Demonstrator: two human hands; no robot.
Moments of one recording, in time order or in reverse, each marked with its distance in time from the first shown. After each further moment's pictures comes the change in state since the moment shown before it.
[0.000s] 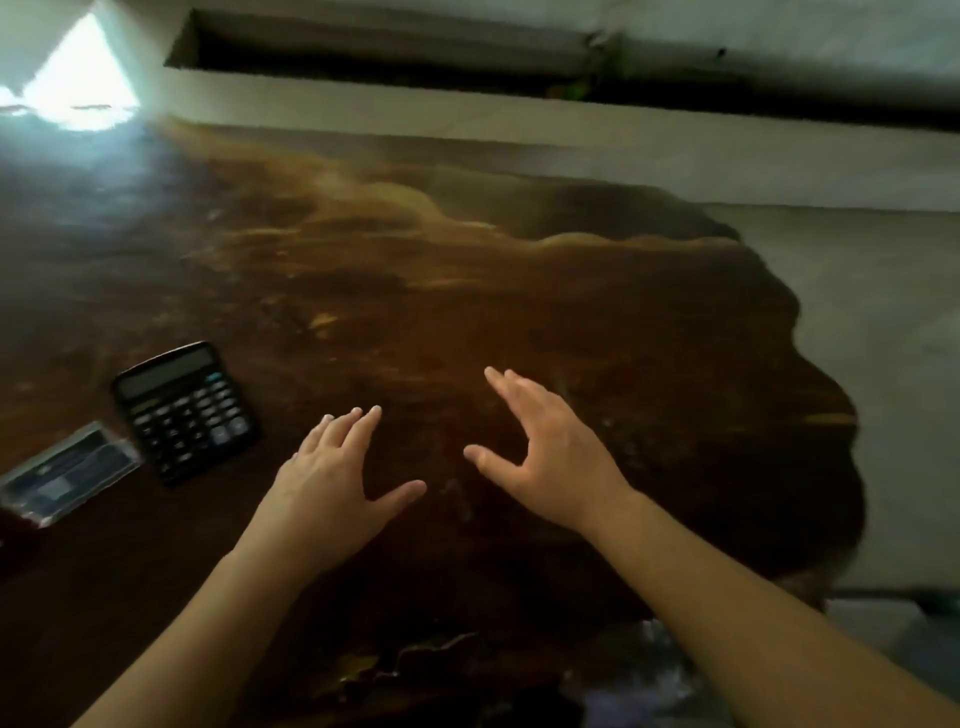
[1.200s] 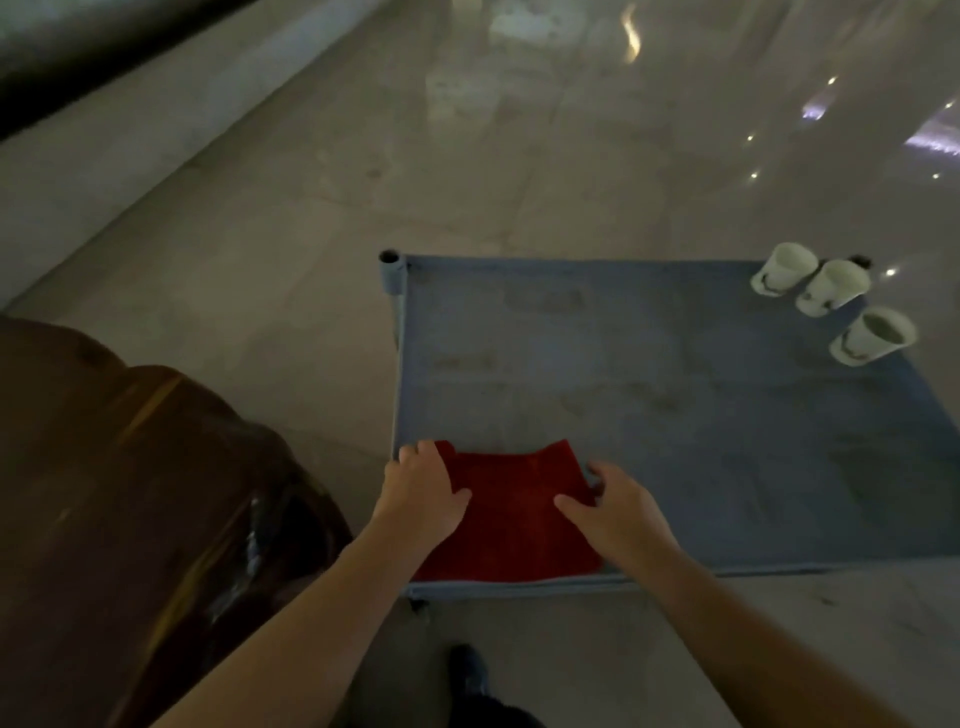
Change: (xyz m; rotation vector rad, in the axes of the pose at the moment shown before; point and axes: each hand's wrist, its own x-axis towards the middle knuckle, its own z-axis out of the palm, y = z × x) left_hand -0.230 0.656 0.367 0.431 -0.580 0.786; right_hand -0.685 0.324 -0.159 0.508 0.618 1.558
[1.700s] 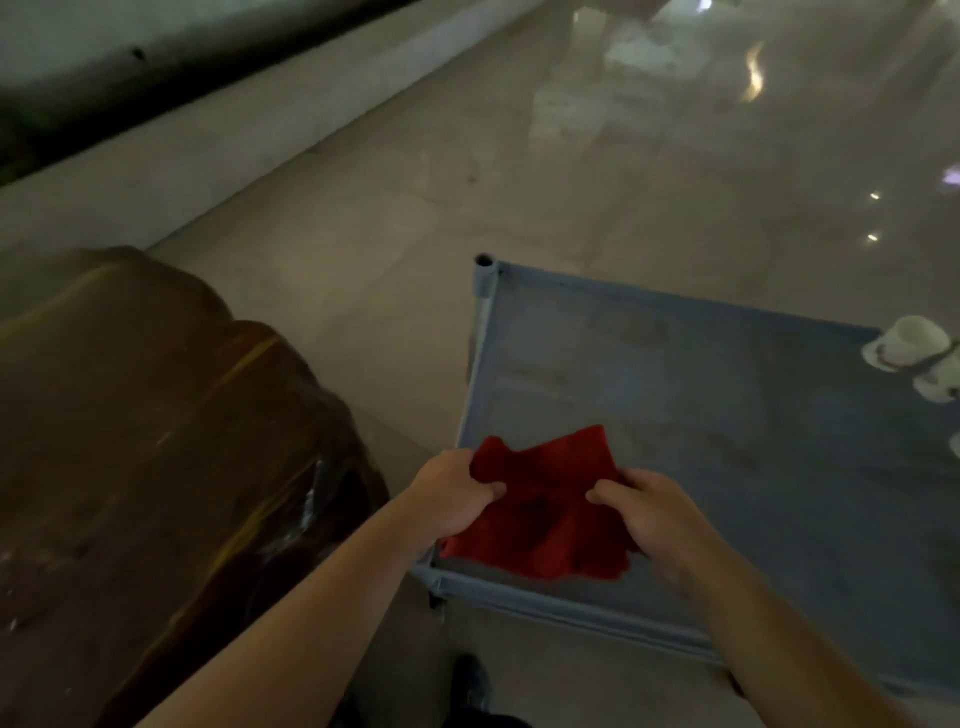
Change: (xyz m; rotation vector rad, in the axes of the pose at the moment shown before) left_hand -0.021 -0.026 -0.026 -0.549 -0.122 -0.066; right_hand -0.005 -0.064 -0.014 0.527 -0.252 -0.013
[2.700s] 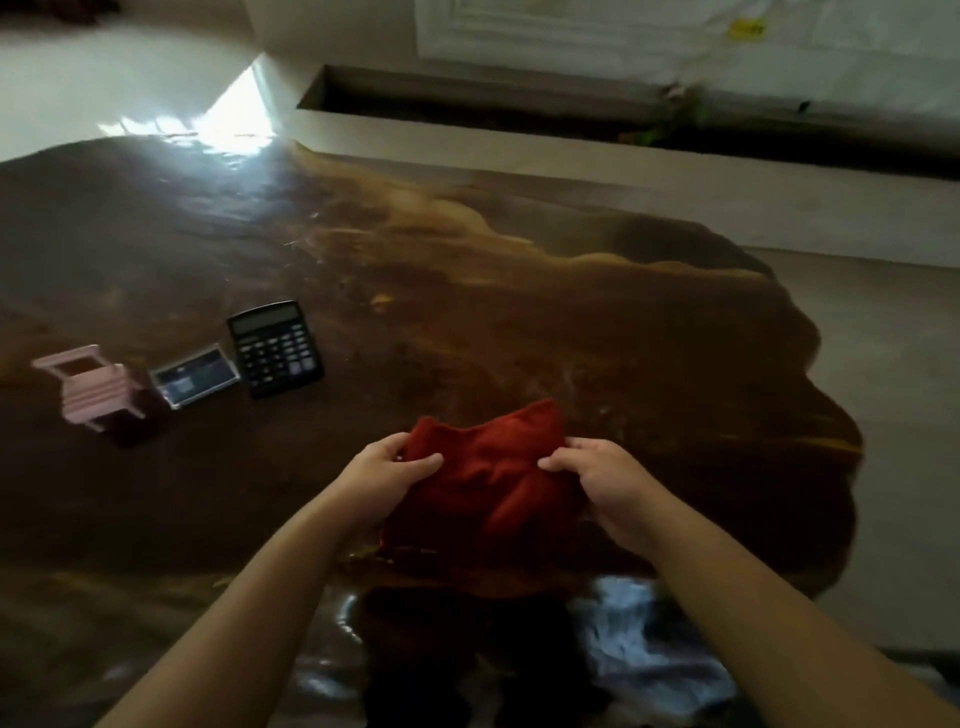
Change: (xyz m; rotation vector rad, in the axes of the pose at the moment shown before) left_hand -0.396 -0.500 -0.169 -1.186 0.958 -0.301; right_hand -0.222 -0.026 0.593 -0.642 -1.058 -0.095
